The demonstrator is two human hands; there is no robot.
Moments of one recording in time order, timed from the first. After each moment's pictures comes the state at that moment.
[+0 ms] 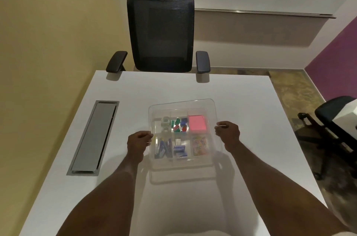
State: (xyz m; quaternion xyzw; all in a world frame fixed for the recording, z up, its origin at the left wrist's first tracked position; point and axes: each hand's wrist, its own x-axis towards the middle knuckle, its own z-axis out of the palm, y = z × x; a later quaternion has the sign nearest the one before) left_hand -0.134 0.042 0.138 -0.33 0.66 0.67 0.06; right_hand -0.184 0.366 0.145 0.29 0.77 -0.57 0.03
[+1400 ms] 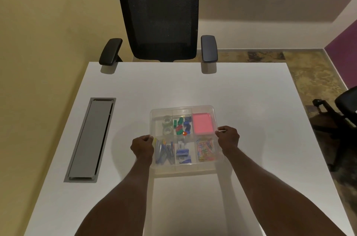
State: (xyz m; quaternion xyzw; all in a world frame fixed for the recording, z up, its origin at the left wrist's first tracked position) left_hand -0.182 0.063 0.080 -0.41 0.77 0.48 0.01; right_hand -0.228 0.348 0.081 0.36 0.81 -0.45 0.09
